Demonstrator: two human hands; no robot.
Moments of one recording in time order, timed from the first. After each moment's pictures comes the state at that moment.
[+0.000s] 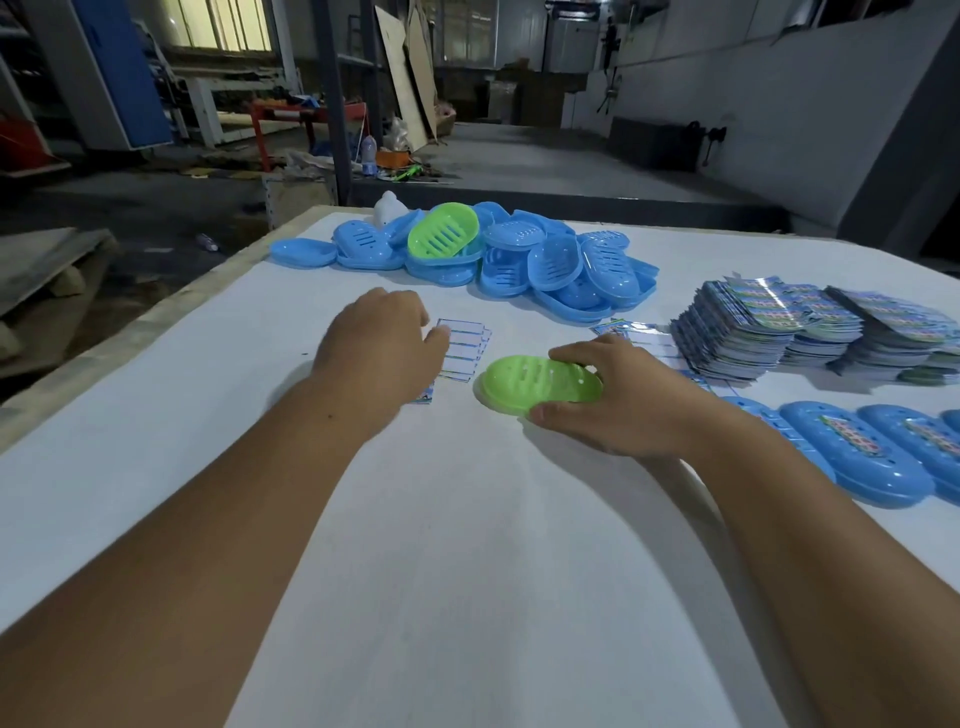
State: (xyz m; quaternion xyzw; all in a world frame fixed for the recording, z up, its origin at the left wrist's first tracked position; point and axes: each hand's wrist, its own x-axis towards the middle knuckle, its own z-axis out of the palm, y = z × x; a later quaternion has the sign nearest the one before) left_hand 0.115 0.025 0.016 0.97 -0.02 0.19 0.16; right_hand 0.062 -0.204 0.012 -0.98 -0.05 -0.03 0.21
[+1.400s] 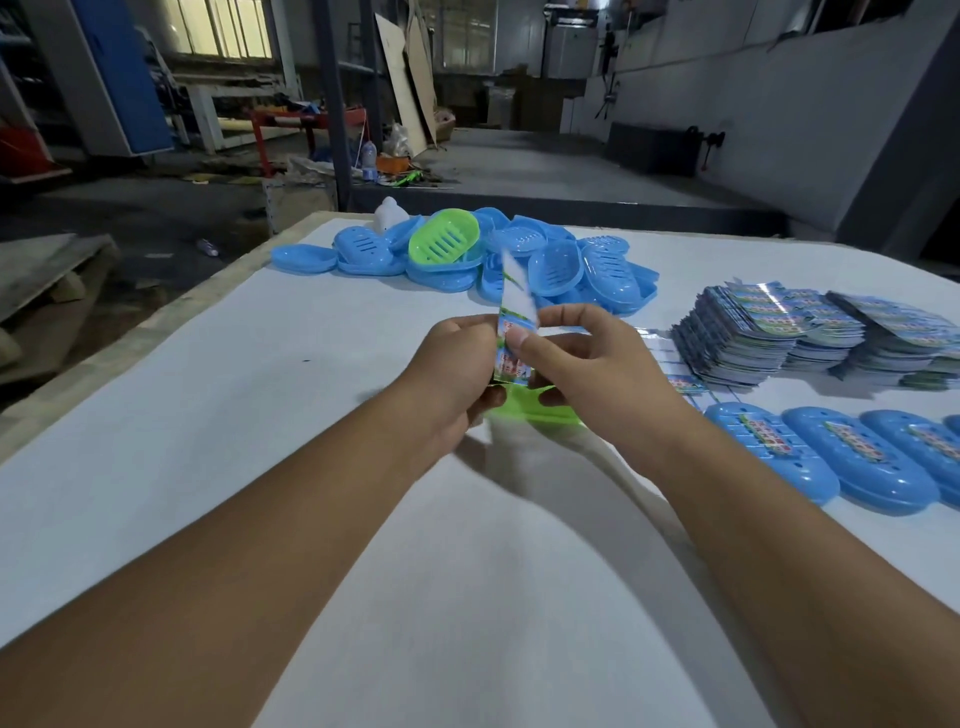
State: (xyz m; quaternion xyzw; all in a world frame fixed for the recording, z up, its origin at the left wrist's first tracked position) left_hand 0.085 -0.031 0.023 0.66 -0.01 -0.08 0.74; right_hand 0.058 -0.165 0.016 -0.77 -0.03 -0.09 0.64
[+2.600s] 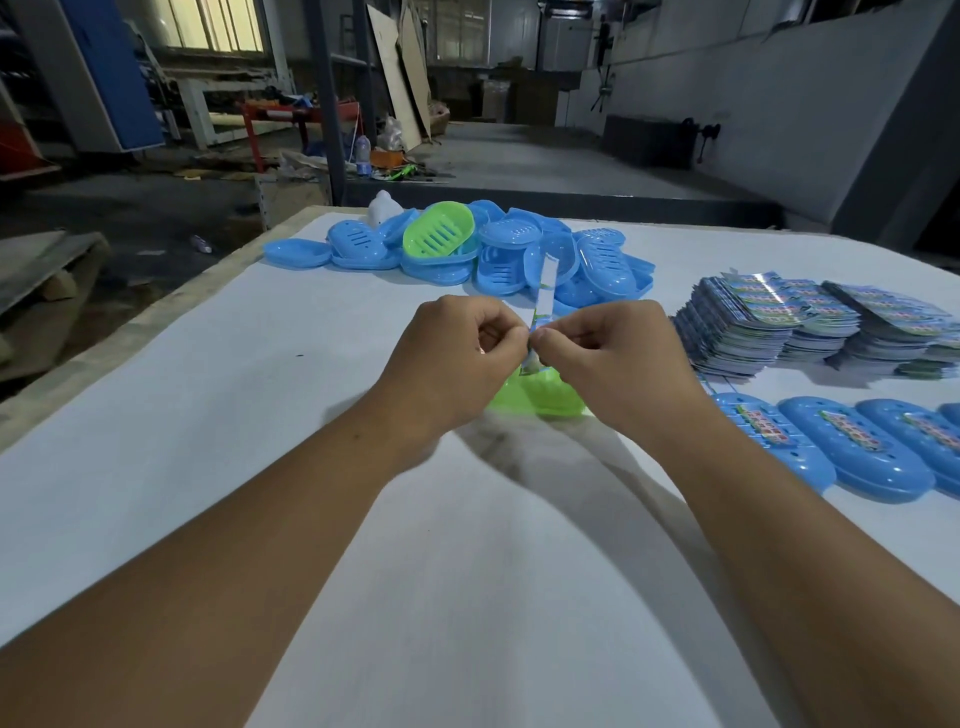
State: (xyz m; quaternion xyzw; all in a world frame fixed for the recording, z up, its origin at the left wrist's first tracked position) left_hand 0.086 -0.017 0.014 0.85 -0.22 0.20 0.44; right_hand 0.060 -0.179 0.018 -0.87 -0.02 -0.22 0.45
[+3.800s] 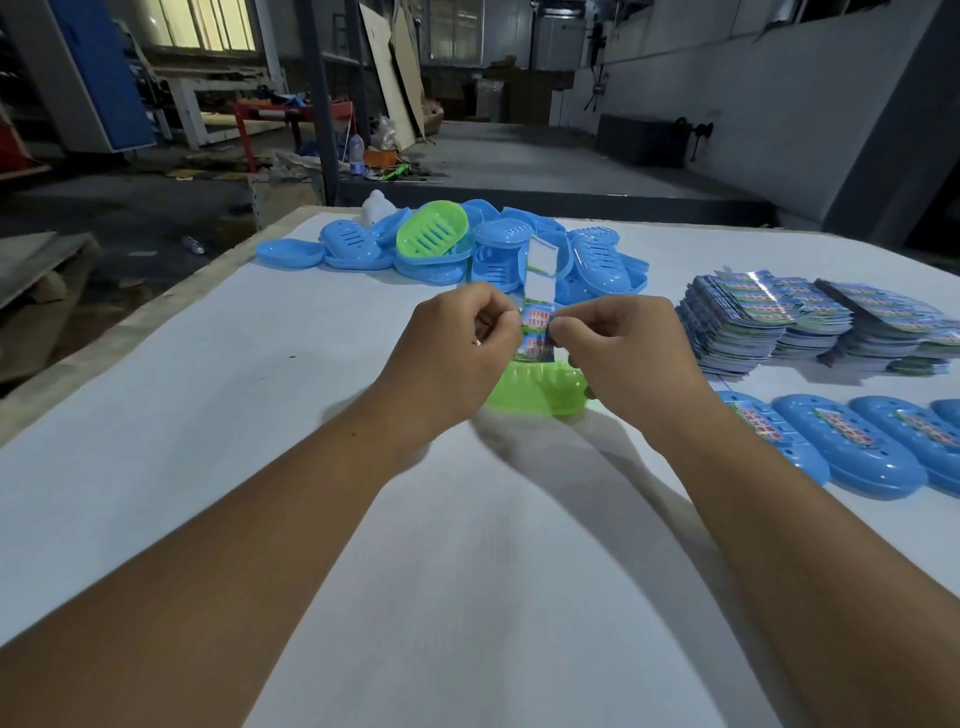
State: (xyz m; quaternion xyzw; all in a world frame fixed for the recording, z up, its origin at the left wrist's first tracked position) left_hand 0.088 -0.022 0.015 0.83 -0.21 0.21 0.47; right_hand 0.062 -0.184 0.023 -0.84 0.02 -0.21 0.50
